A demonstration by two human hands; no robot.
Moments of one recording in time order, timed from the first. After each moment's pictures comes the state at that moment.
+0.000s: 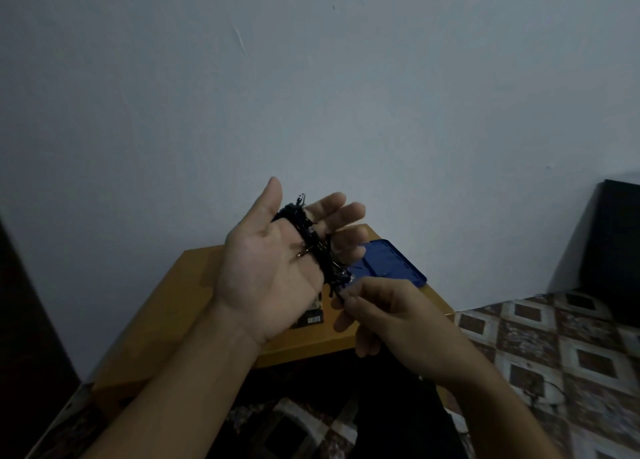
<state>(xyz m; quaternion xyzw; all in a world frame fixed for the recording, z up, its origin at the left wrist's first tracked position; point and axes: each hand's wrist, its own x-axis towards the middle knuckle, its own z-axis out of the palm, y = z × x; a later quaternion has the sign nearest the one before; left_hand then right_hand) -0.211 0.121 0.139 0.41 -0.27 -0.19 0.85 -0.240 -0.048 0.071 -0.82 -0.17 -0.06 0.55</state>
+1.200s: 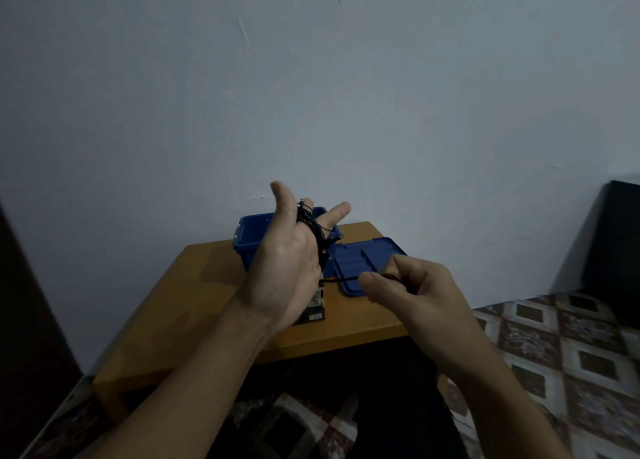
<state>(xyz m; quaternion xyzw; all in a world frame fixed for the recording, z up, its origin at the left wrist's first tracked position) -0.200 0.113 0.129 0.64 -0.27 -0.09 0.71 -0.237 -0.050 0.075 -0.73 -0.17 -0.21 0.62</state>
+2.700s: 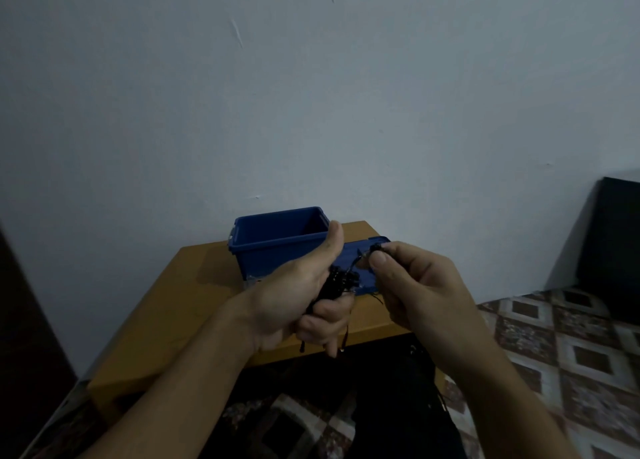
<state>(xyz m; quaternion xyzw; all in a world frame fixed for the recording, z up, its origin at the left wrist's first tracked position) -0.195 0.120 0.115 0.73 -0.32 -0.29 0.53 -0.241 -0.052 0.079 -0.68 -0.18 -0.18 0.69</state>
